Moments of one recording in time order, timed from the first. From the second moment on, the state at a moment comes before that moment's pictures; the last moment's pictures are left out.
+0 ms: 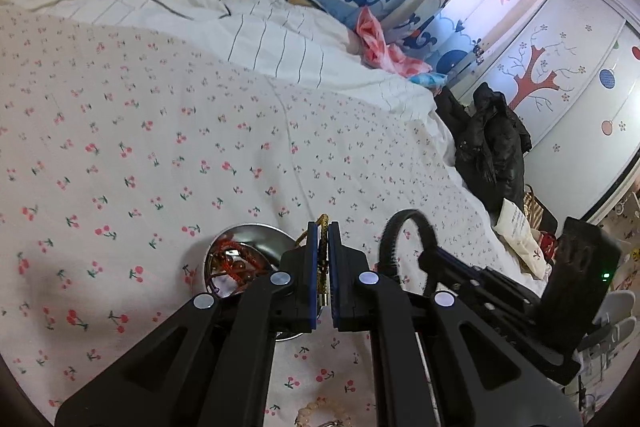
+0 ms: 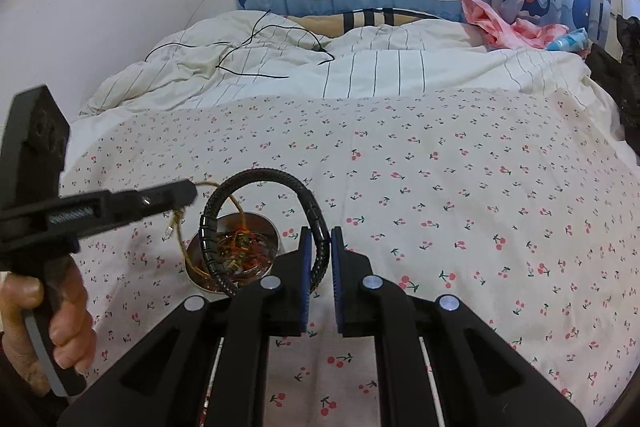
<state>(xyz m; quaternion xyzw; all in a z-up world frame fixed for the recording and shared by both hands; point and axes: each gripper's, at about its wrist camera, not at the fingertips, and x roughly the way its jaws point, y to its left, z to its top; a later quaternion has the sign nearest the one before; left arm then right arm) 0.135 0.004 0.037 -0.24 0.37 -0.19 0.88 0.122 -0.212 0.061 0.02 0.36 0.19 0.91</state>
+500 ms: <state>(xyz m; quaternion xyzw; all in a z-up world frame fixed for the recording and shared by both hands) 0.141 -0.013 0.009 -0.13 0.45 -0.07 0.88 0.126 -0.209 0.052 0.02 0.37 0.19 0.91</state>
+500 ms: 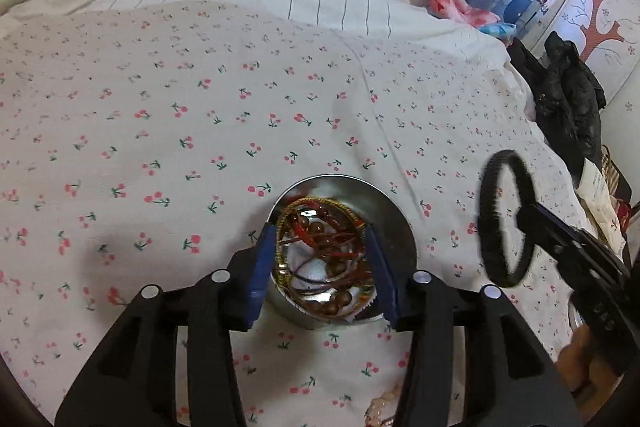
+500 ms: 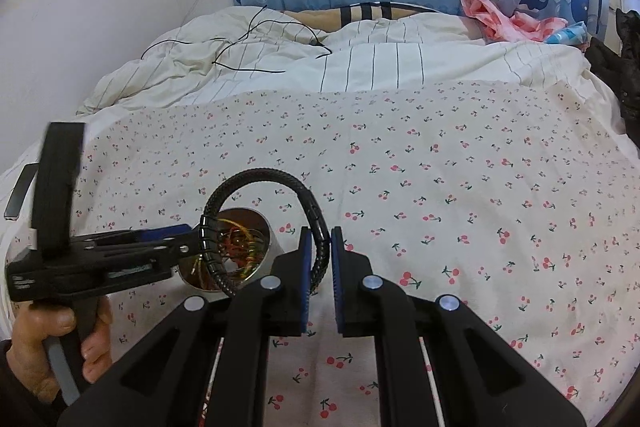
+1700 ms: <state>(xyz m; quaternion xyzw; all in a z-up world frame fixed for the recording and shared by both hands) 0.094 0.038 0.040 -0.14 0.41 0.01 0.90 0.146 -0.118 0.017 -0.12 0.40 0.21 0.88</state>
